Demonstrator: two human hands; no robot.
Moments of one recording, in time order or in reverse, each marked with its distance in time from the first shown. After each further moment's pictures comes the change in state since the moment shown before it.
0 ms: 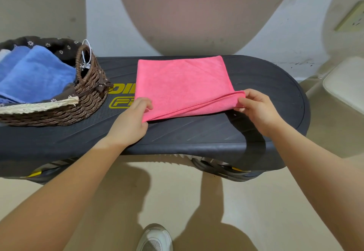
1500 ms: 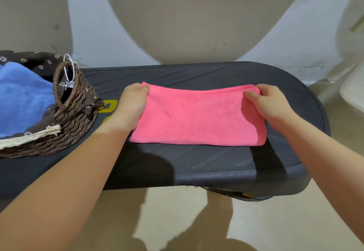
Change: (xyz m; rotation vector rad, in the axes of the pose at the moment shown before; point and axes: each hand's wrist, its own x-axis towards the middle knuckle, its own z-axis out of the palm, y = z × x) left_hand 0.112 0.015 -0.012 -0.656 0.150 -0.536; right_hand 0.062 -0.024 0.000 -0.718 0.245 0.044
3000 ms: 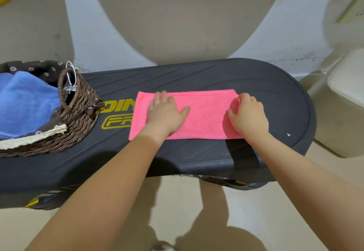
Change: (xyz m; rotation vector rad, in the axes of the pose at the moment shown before) left_hand -0.043 0.006 0.060 1.022 -0.255 0.265; right_hand -0.048 0.007 0.026 -0.374 0.068 0.044
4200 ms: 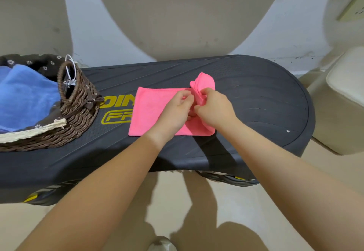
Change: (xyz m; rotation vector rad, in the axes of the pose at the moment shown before) left_hand -0.016 0.024 0.004 -1.273 -0.027 0.009; right_hand -0.016 -0.071 0.002 0.214 -0.162 -0.145
